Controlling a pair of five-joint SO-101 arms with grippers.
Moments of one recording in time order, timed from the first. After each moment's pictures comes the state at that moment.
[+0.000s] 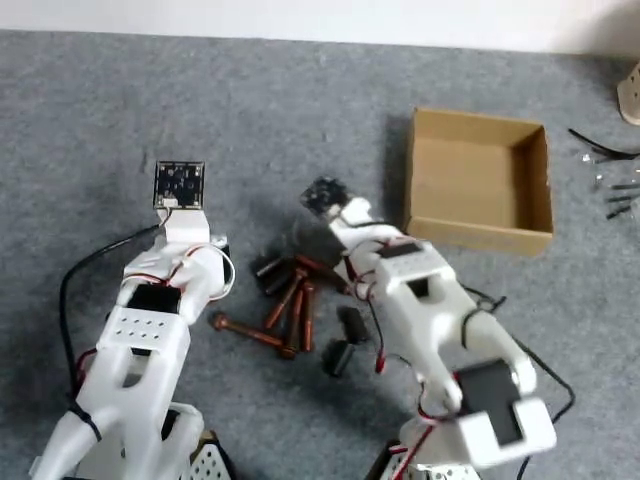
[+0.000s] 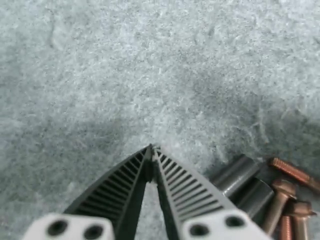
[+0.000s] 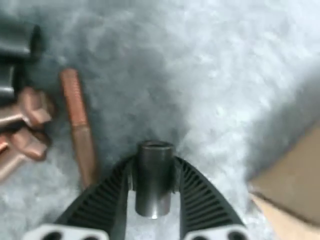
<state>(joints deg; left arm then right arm) 0.0 -40.0 66.8 27.5 10.3 -20.2 -6.9 48.9 22.9 33.3</state>
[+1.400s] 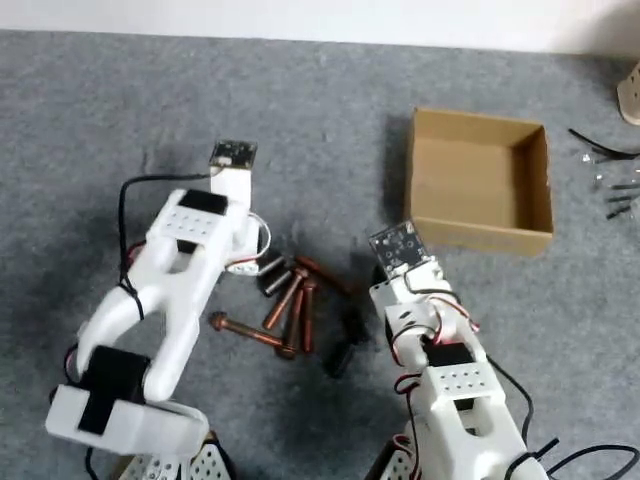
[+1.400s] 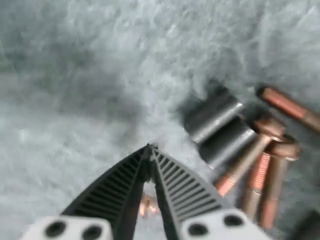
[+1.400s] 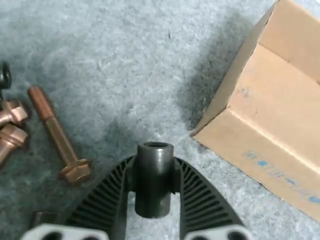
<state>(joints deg) 7.5 -3.6 29.1 65.0 15.9 -13.1 -49.8 85.8 6.4 23.5</state>
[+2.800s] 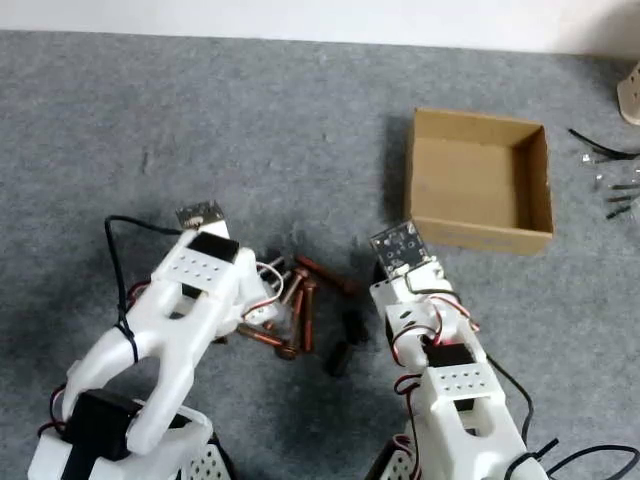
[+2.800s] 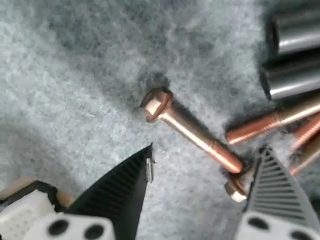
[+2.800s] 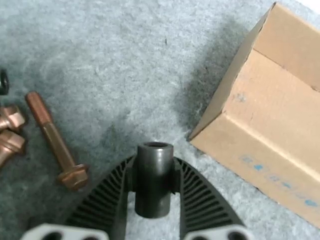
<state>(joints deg) 12.7 -16.0 46.0 72.8 48.2 -12.8 -49.8 86.3 4.6 23.5</state>
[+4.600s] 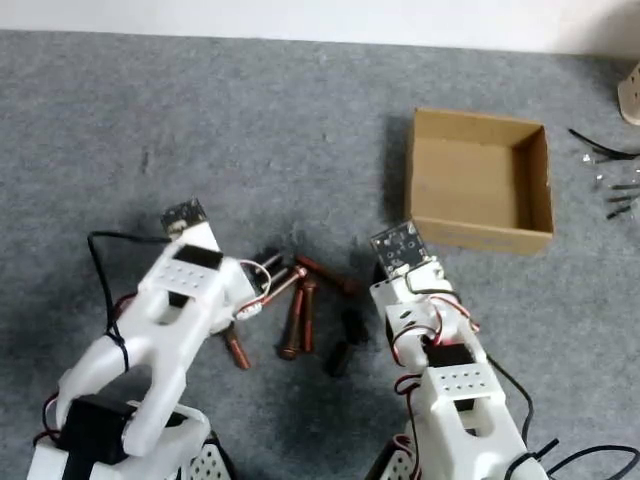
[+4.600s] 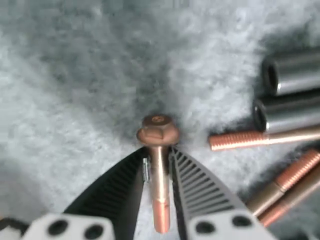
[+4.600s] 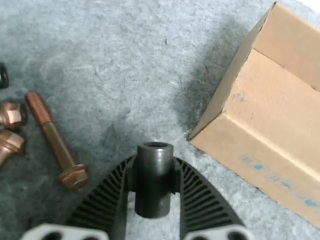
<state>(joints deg) 8.2 -17.5 52.4 61.0 48.3 -12.8 -49.8 86.3 4.6 23.5</state>
